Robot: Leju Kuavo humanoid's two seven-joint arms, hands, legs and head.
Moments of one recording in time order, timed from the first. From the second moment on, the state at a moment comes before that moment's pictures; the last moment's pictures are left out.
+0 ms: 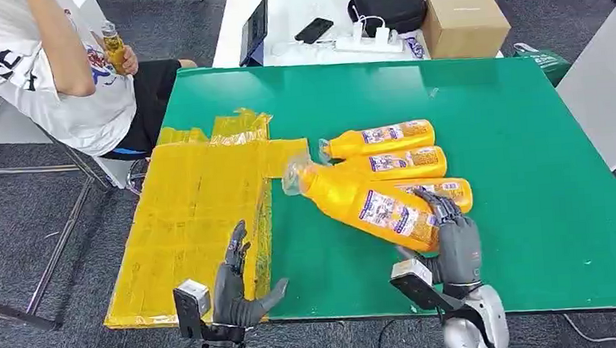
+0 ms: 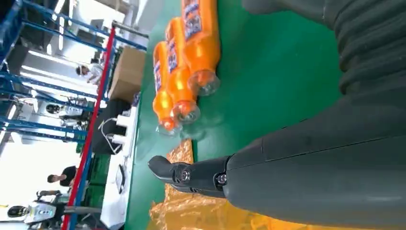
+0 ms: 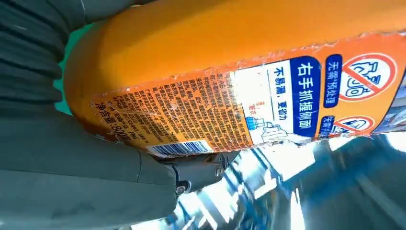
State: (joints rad) left arm 0.00 -0.28 -0.26 -1.14 0.02 0.04 -0.61; right arm 0.04 -0.05 0.19 -1.50 0.66 -0.64 -0.52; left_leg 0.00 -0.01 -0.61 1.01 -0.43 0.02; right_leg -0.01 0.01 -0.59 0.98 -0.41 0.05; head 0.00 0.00
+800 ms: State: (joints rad) left arm 0.02 -0.24 -0.34 -1.32 0.19 -0.21 -0.54; right arm 0.06 0.13 0.18 -1.40 0.41 -0.40 -0.69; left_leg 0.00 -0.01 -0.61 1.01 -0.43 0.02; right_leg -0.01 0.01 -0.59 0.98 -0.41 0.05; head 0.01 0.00
